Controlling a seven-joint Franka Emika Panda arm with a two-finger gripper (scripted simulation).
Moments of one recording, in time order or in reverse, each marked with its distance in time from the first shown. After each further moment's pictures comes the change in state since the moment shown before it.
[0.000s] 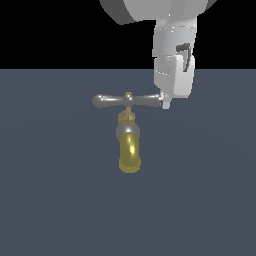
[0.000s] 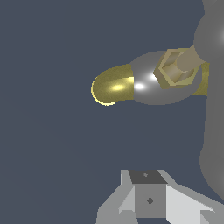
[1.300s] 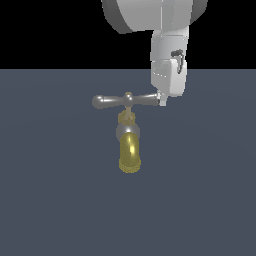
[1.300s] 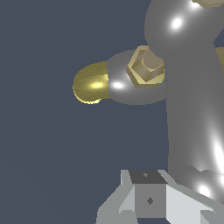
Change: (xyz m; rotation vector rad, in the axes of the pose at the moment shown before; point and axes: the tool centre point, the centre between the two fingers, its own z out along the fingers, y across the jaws) arm -0.001 0.041 0.006 0.008 0.006 -0.035
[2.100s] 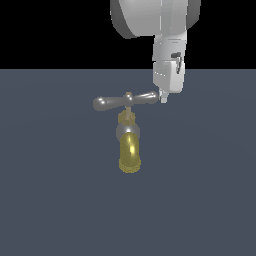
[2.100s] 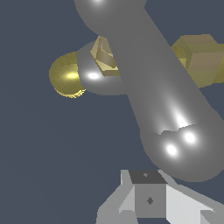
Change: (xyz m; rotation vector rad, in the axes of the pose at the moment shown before) arm -0.015 0.040 0.001 0.001 -0.005 0.014
